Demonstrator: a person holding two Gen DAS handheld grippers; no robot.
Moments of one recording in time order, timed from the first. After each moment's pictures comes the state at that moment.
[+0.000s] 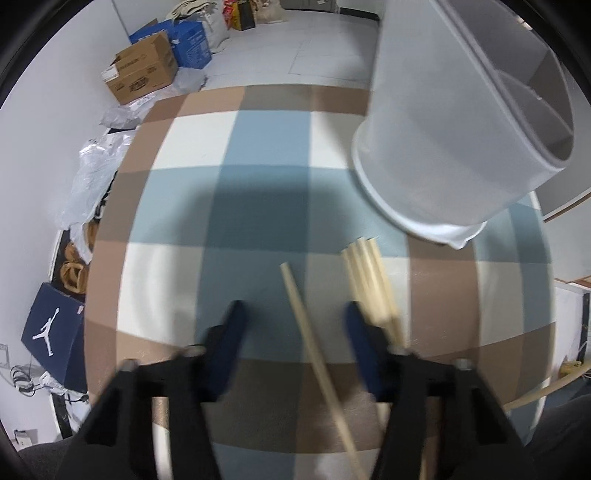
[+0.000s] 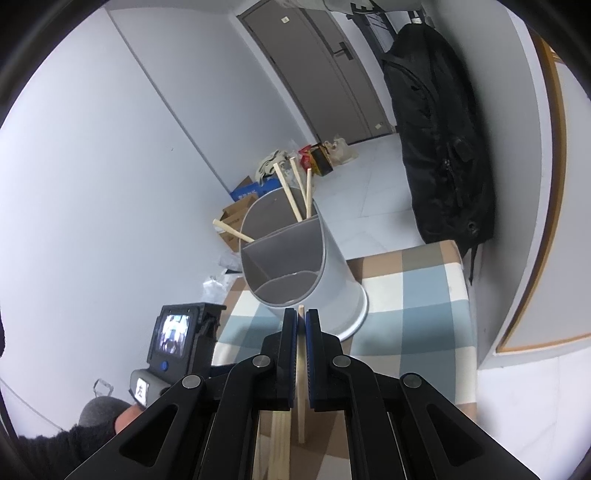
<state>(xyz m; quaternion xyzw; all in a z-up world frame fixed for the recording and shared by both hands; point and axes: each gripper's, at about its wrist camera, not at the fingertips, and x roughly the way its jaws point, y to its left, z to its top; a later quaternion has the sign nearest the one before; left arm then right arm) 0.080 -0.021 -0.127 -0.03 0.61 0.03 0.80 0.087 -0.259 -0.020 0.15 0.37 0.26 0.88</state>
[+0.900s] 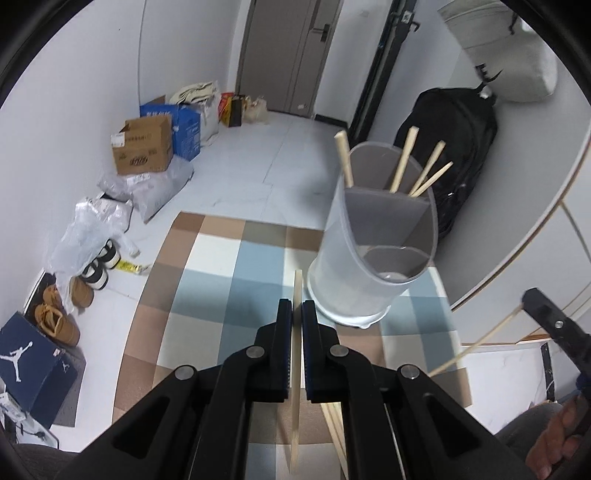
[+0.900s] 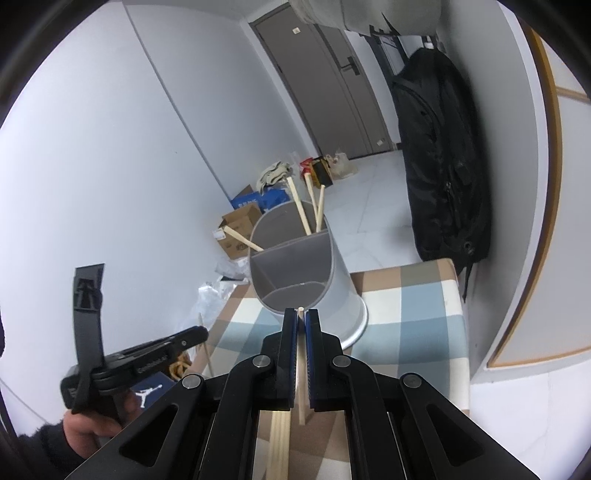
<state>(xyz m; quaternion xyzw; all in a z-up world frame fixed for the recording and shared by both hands) 0.027 0.002 -0.027 -0.11 0.41 -0.03 0.91 0.071 -0.250 -0.006 0.12 0.34 0.25 0.90</state>
